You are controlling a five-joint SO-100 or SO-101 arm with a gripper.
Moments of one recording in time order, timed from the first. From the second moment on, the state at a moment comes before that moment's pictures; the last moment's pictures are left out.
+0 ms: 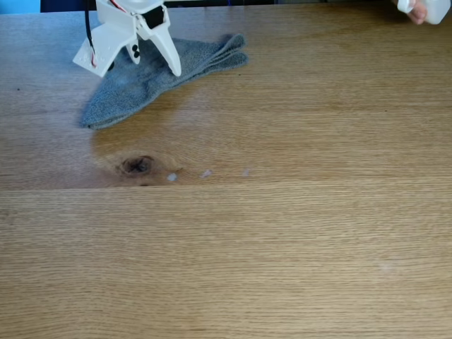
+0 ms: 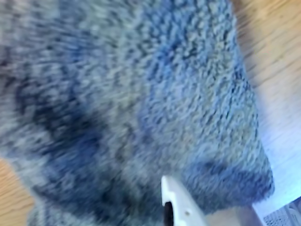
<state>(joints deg) 42.6 81.0 135.2 40.6 1.8</state>
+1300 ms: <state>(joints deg) 41.8 65.7 130.5 16.0 -11.2</state>
